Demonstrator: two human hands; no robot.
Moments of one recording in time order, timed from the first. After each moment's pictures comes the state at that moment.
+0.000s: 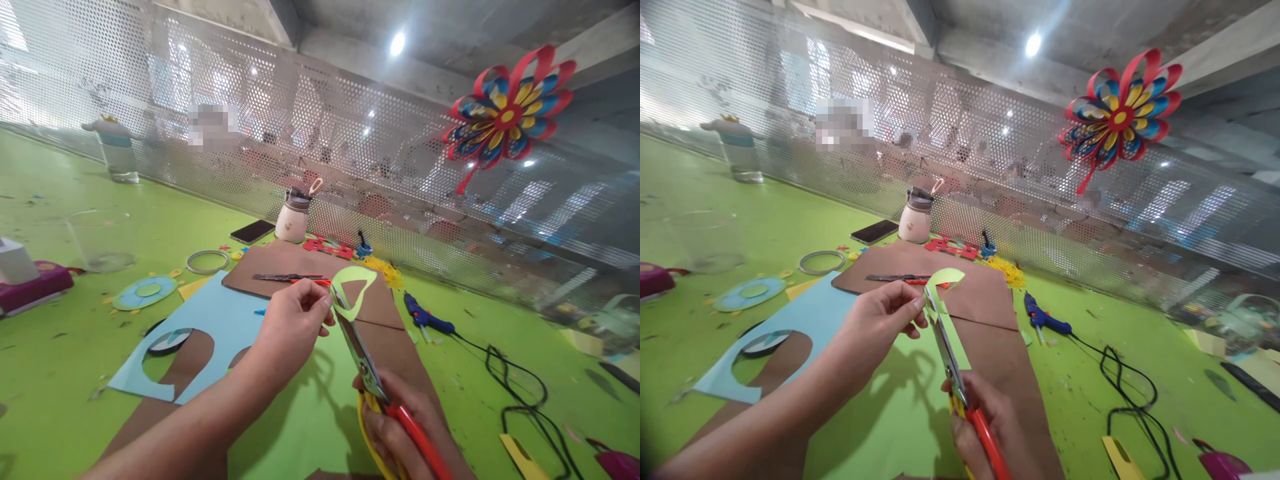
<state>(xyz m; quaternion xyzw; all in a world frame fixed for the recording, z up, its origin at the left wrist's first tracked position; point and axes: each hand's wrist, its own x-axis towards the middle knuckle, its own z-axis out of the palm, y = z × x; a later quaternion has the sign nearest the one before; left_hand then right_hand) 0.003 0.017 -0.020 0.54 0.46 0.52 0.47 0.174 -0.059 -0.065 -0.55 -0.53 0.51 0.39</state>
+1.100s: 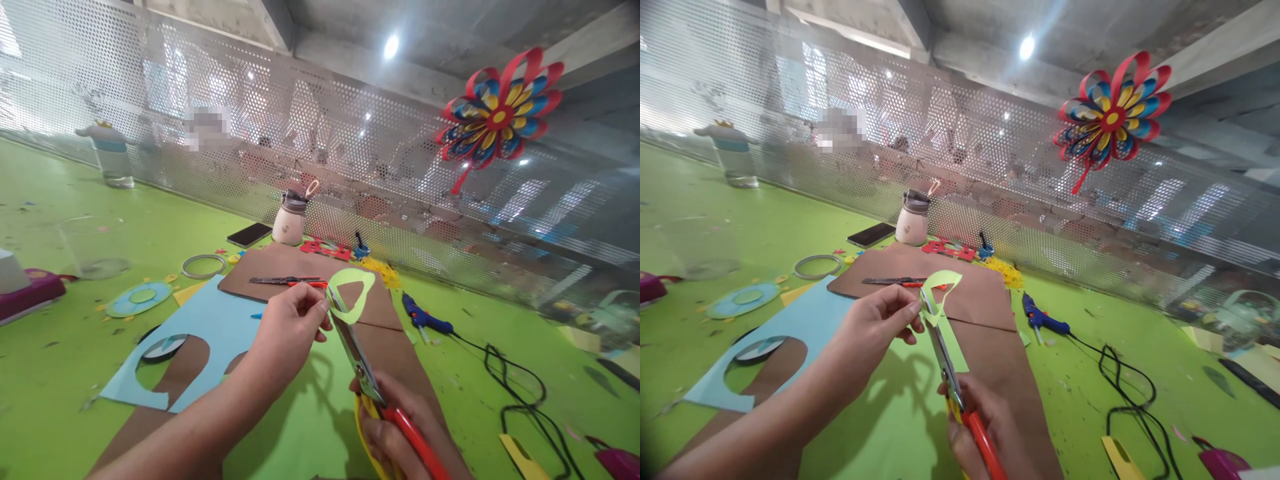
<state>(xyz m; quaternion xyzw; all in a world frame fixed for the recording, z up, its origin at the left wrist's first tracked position) 0.004 0.014 -0.016 0.53 0.45 0.53 0.49 0.176 -0.060 -0.067 -0.53 -0.51 0.53 0.42</state>
